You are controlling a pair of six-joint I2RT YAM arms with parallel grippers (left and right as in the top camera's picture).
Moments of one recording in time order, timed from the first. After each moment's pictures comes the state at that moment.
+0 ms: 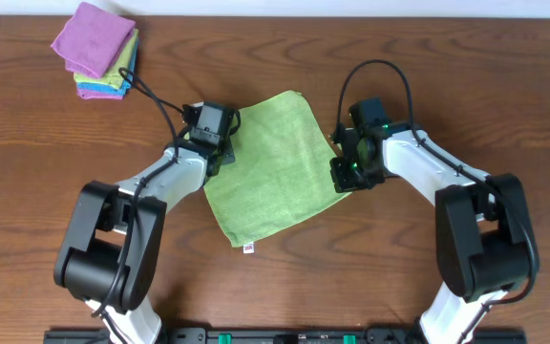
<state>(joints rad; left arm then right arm) -0.33 1.86 1.01 -0.24 -0.24 -0.53 0.28 1.91 1.15 -0.71 -0.25 0.07</state>
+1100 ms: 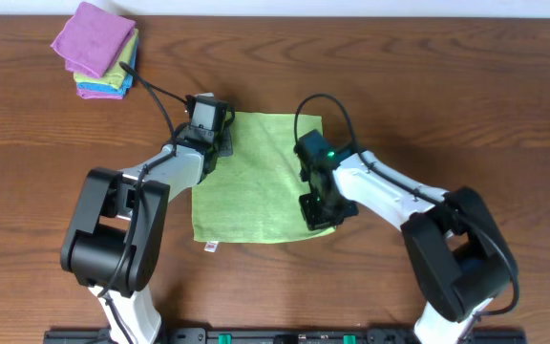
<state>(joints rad) -0.28 1.94 1.01 -0.05 -0.19 -0.38 0.58 1.89 1.12 -0.91 -0.13 0.31</state>
